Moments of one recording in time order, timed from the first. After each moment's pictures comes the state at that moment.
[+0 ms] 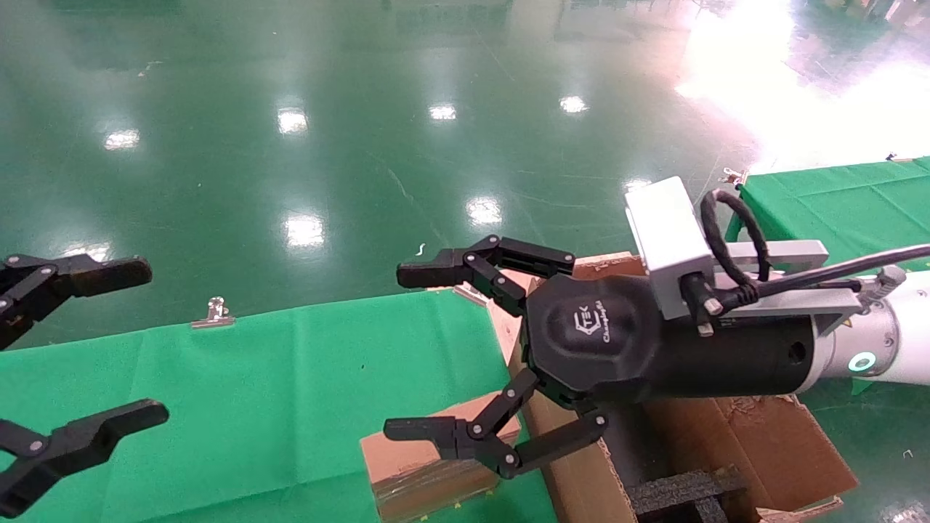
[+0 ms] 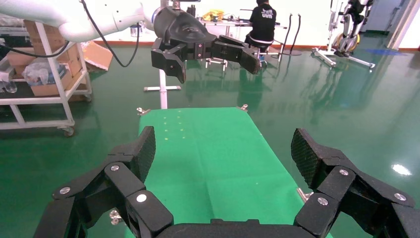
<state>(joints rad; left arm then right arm) -1.07 0.57 0.35 -1.23 0.65 1.43 -0.14 1.08 -0.61 -0.28 1.28 -0.73 -1.49 0.19</state>
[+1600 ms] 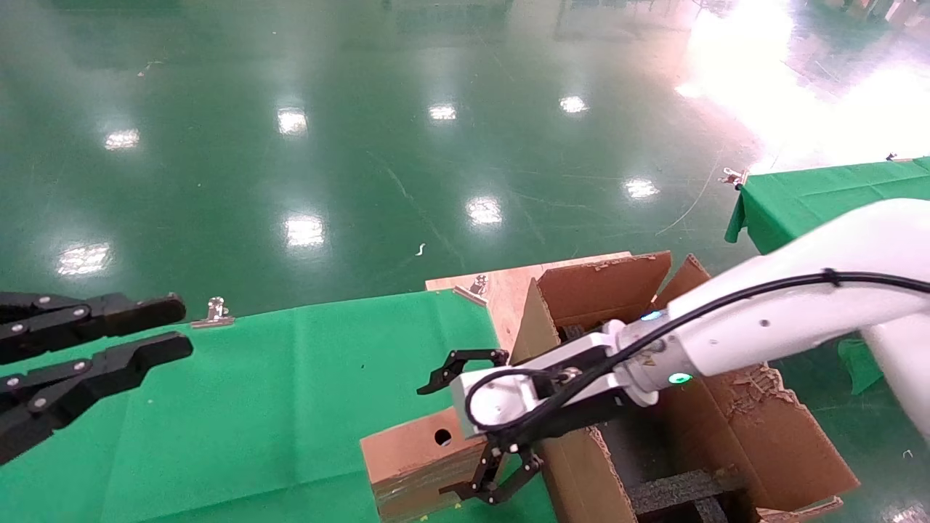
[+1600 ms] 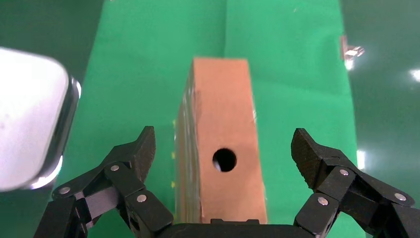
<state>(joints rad) -1.07 0.57 0.35 -1.23 0.65 1.43 -0.14 1.34 -0.80 -0.62 1.32 -1.49 -1.52 0.13</state>
